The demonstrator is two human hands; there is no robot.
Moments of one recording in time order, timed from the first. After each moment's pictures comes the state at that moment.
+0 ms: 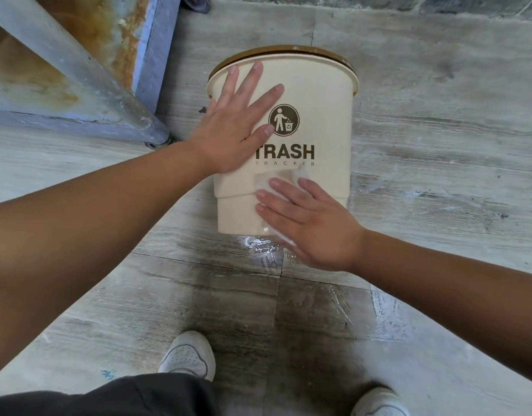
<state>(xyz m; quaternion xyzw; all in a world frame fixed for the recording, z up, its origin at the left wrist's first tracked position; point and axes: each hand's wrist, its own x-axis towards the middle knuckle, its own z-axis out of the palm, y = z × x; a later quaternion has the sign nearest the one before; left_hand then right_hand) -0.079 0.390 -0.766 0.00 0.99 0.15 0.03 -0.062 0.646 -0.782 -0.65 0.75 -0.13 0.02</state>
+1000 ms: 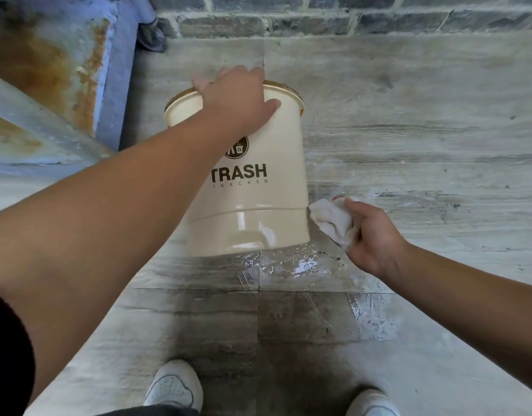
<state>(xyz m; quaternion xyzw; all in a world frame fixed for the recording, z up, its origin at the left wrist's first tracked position) -0.189 0.472 -0.707 -0.15 0.98 0.03 0.11 -0.095 0.734 -0.765 0.32 0.44 -0.75 0.38</state>
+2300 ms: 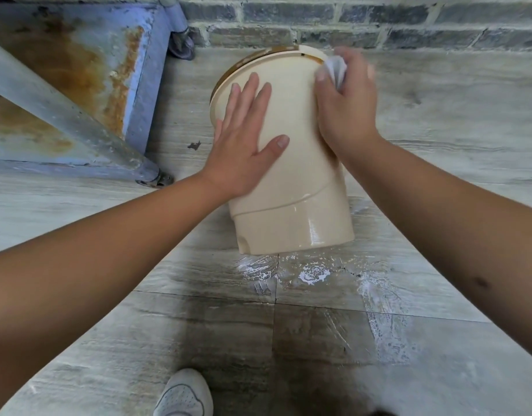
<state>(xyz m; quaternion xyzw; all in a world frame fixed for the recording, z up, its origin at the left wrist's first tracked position) -0.103 0.438 -0.734 -0.04 0.95 0.30 -0.05 -0.205 0.587 -0.705 -0.12 0.85 -0.51 -0.01</state>
